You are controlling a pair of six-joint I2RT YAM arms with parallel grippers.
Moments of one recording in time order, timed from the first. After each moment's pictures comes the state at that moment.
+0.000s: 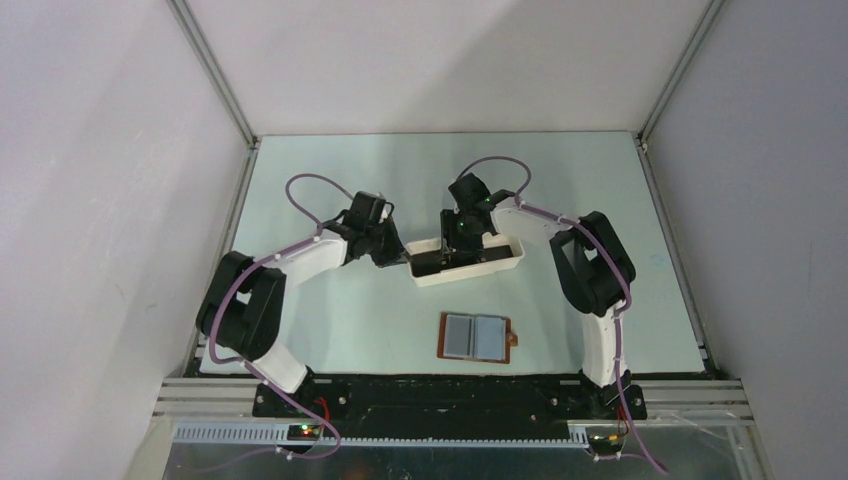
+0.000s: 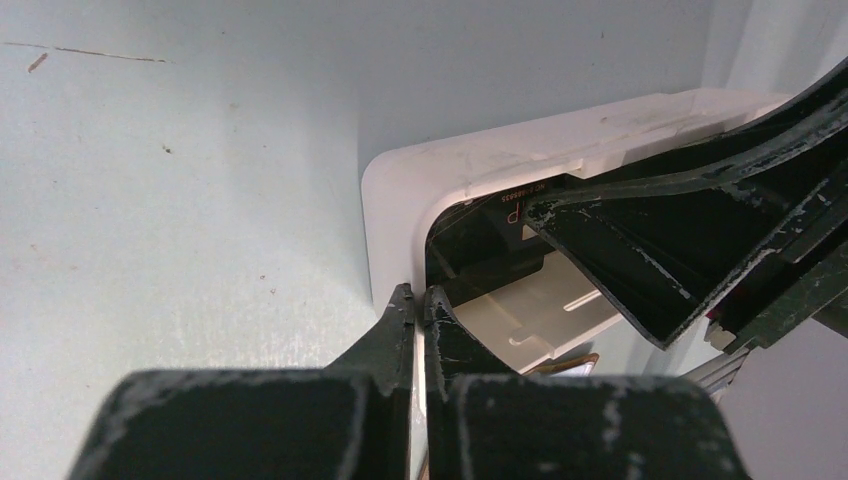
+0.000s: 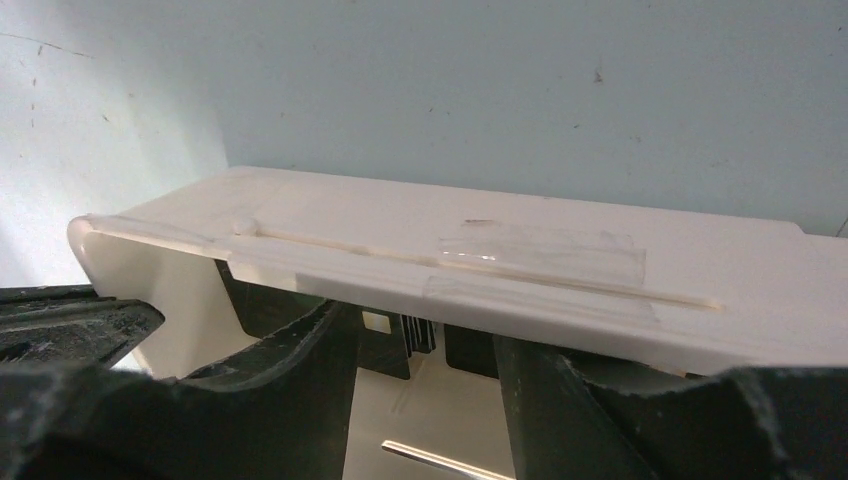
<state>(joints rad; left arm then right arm) -0.45 1.61 0.94 -0.26 0.21 -0.80 0.62 2.02 1.45 -0.52 -0.16 0.53</state>
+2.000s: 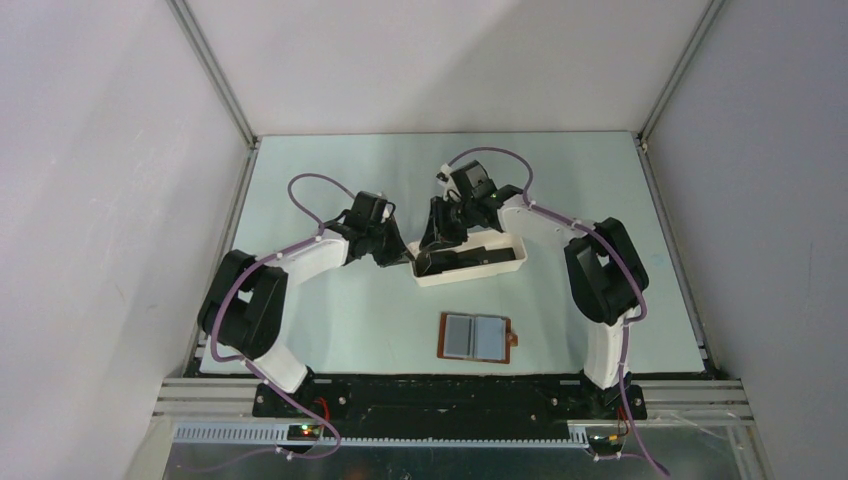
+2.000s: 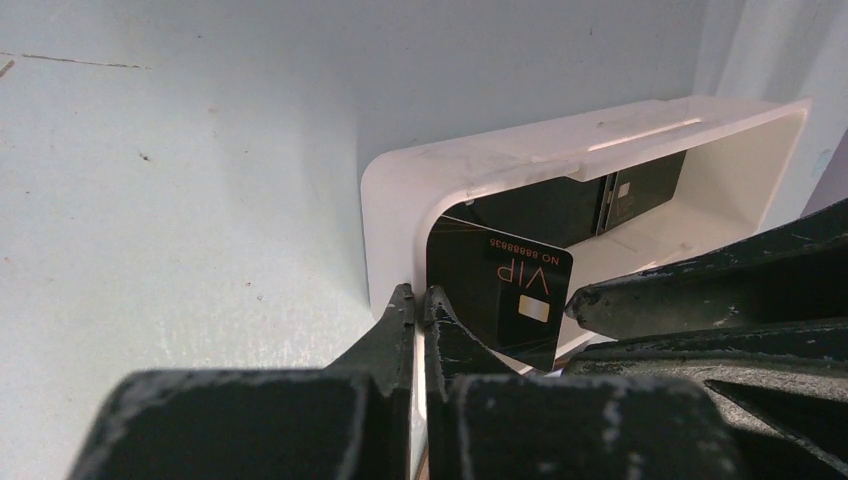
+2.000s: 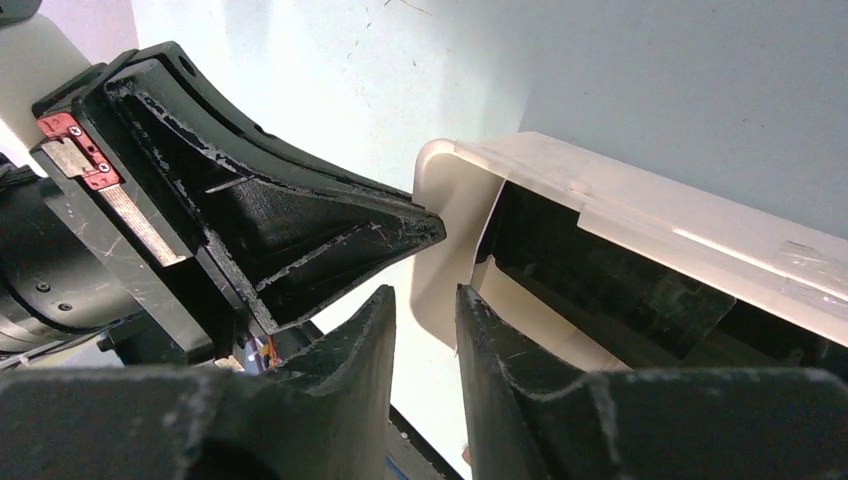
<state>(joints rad) -0.46 1.62 0.94 -0.24 0.22 -0.80 0.62 1.93 1.45 -0.39 -0.48 0.59</state>
